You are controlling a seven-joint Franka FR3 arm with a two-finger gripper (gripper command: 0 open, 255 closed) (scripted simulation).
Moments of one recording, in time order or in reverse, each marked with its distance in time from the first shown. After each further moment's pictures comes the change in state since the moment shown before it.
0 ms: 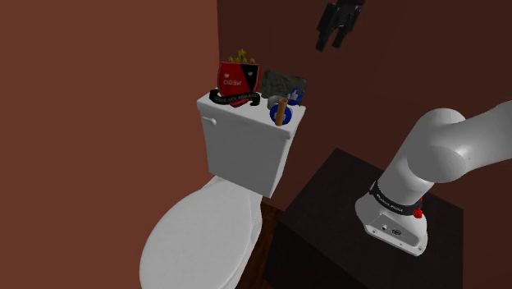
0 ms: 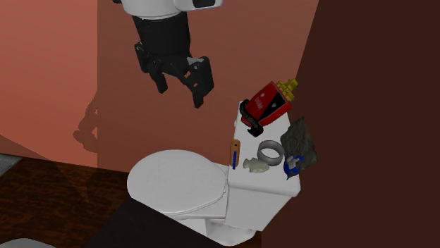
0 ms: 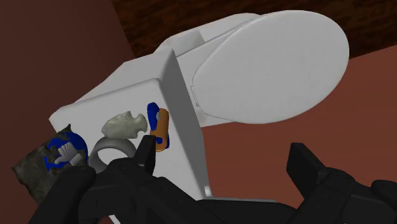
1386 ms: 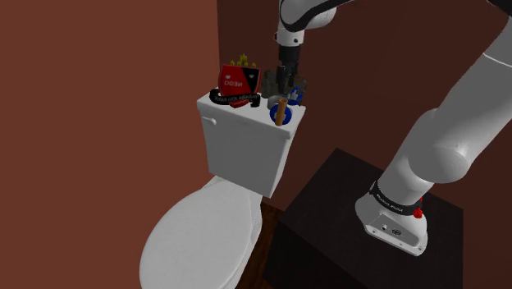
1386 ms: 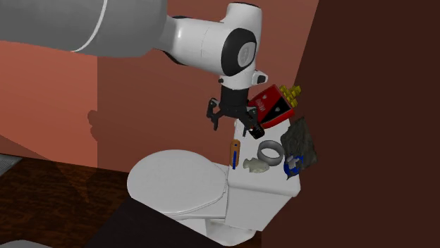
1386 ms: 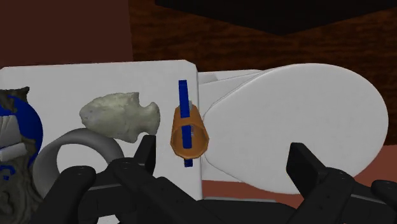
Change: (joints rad) arm 0.038 0.686 -0.140 0.143 -0.033 0.279 -0.366
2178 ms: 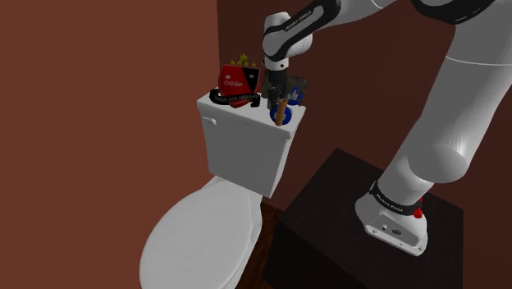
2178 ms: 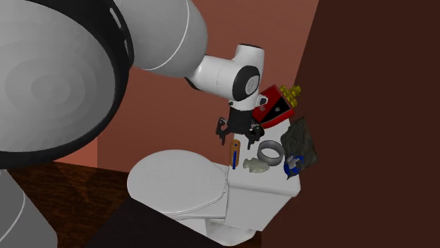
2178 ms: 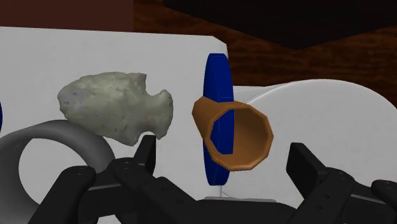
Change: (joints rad) arm -0.009 0.264 -0.006 0.072 0.017 0.116 -0.101
